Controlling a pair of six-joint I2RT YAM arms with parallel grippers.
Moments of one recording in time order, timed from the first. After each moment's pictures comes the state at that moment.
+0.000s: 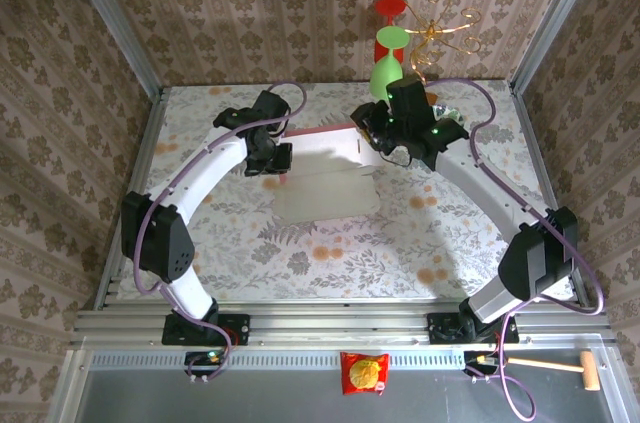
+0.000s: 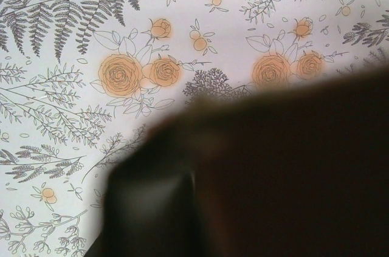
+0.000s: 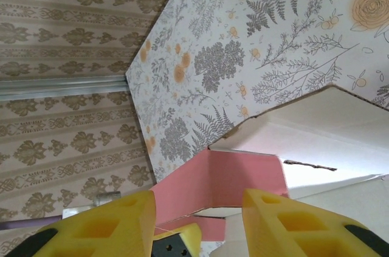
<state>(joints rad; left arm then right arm) -0.53 1.69 1.55 -1.08 0.03 -0.41 0.44 1.57 1.42 -0.48 -0.16 1.23</state>
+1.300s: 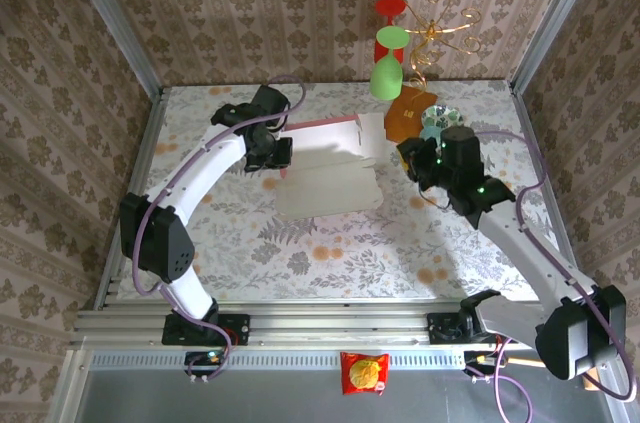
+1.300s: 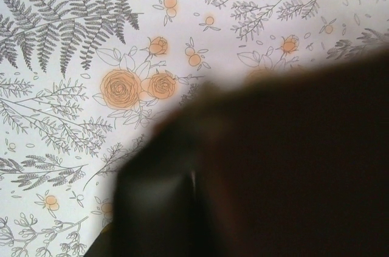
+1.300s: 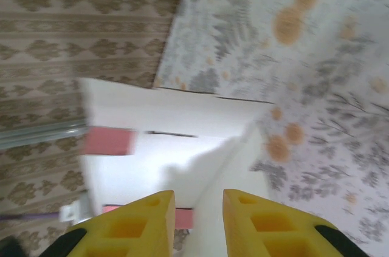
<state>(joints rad) -0.53 1.69 1.60 -1.09 0.02 -0.41 0.29 1.13 0.84 -0.23 -0.19 1.37</state>
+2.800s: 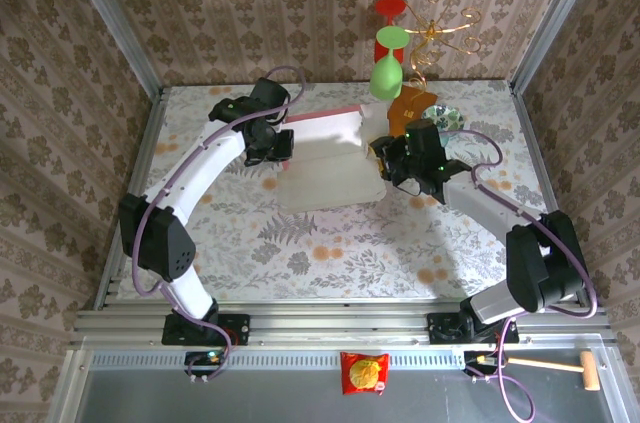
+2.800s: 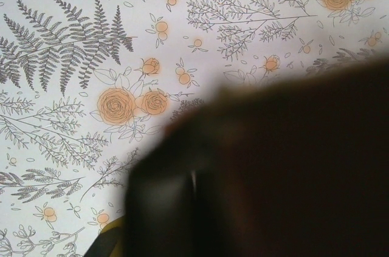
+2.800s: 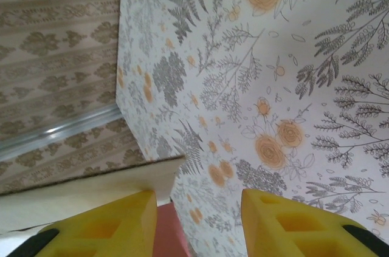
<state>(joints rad) -0.53 1.70 1.66 -1.10 0.03 -0.41 0.35 1.49 0.95 -0.09 -0.25 1.46</state>
